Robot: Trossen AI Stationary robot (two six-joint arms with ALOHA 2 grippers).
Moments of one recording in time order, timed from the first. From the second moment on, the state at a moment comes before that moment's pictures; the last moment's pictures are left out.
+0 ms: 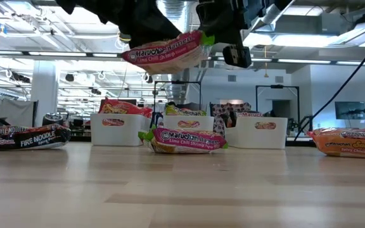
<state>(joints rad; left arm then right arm) -0.11 1.39 0.83 0.23 -0.12 -0.23 0.06 1.59 1.17 -0.24 -0.21 0.84</state>
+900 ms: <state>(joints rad) 0.29 1.39 0.99 0.26 0.26 -0.35 -0.23 1.59 1.17 -0.31 -0.32 0.62</state>
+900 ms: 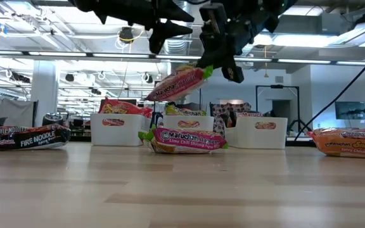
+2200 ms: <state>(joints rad) 0.43 1.39 1.04 0.17 0.21 -0.24 -0.51 1.73 1.27 -0.32 -0.18 -0.72</state>
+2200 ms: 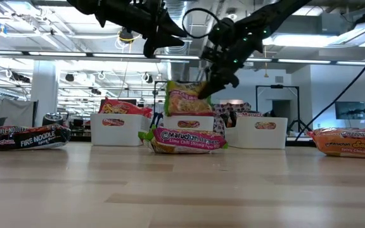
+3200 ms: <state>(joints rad) 0.43 1.39 1.04 0.08 0.21 -0.21 -0.45 1.83 1.37 -0.49 0.00 -0.55</state>
